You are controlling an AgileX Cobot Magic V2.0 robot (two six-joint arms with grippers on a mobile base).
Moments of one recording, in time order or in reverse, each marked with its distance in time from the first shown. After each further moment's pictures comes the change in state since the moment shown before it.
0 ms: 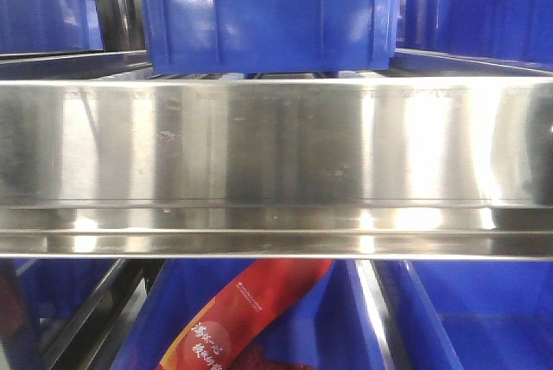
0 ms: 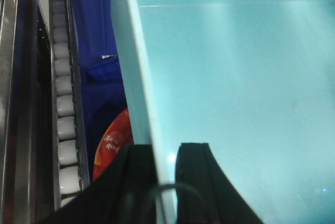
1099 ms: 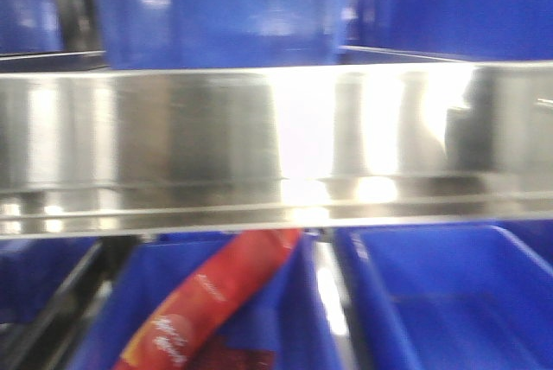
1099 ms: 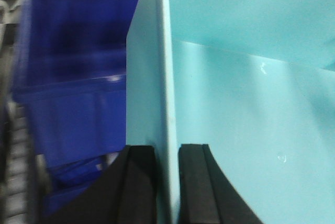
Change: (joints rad) left arm 0.000 0.002 0.003 0.053 -0.335 0.020; right arm 0.000 0.000 0.000 0.004 -0.023 0.000
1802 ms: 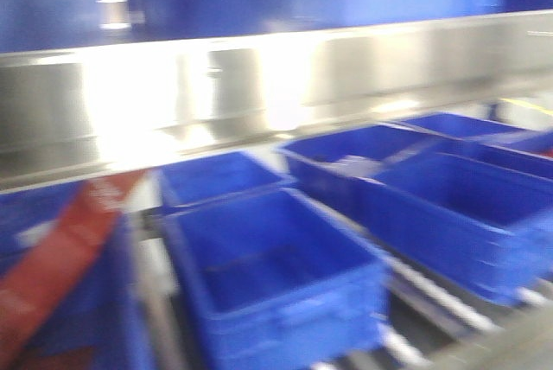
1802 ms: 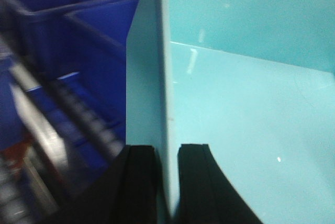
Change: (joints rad) left arm 0.000 0.000 0.000 0.004 -0.004 0.002; right arm 0.000 0.000 0.000 0.000 0.000 0.002
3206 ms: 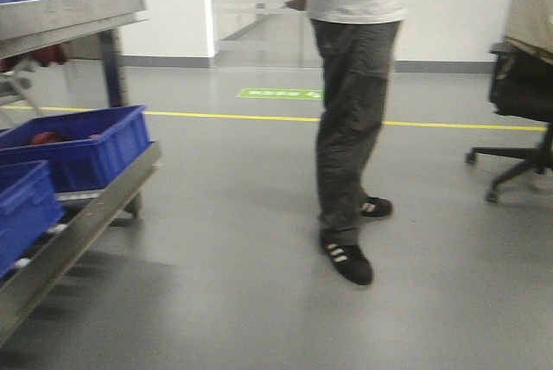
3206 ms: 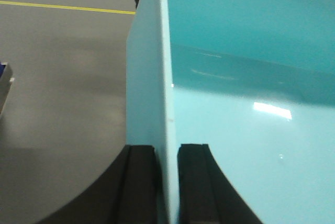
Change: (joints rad) left arm 0.000 0.002 0.002 0.000 -0.004 0.000; right arm 0.000 0.000 0.000 0.000 0.000 0.002
